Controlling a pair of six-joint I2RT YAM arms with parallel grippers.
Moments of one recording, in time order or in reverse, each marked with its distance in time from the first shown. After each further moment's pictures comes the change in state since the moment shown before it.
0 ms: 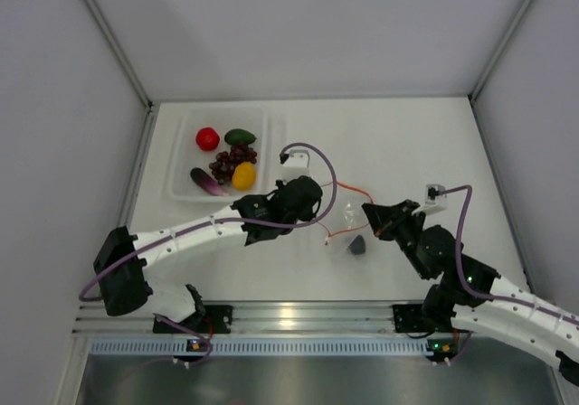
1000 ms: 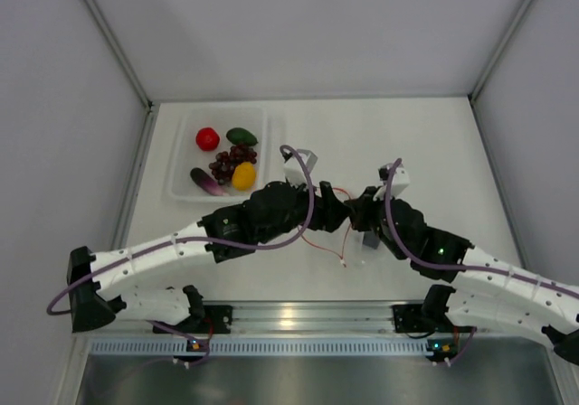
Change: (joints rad) left arm -0.034 -0.208 -0.022 0.236 0.386 0.035; right arm 0.005 0.337 0.211 -0.145 -0.055 -0.229
